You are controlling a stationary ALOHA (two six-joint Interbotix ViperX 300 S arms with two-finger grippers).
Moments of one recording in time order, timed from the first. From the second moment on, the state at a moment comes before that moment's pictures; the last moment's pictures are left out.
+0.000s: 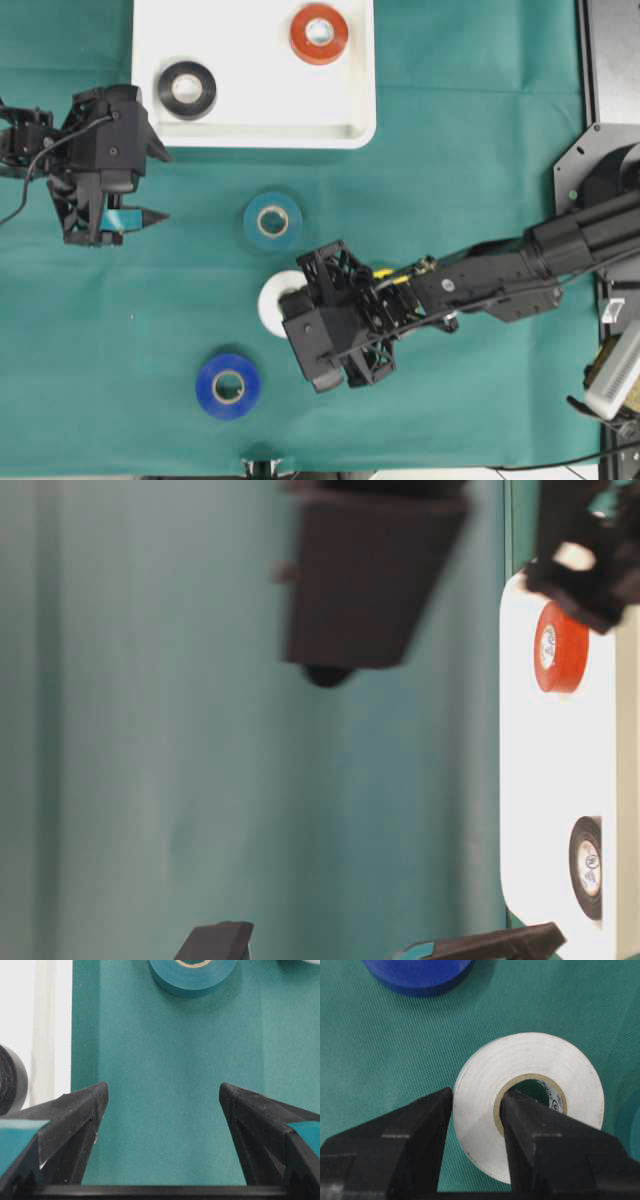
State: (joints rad) left arm -0.01 -0.24 0.88 -0.03 0.16 0.03; right arm 0.37 0.18 0.53 -0.21 0.21 0.31
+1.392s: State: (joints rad) left arm -0.01 -0.24 0.88 -0.03 0.16 0.02; right arm 0.01 0.09 0.53 -0.46 0.25 0.31
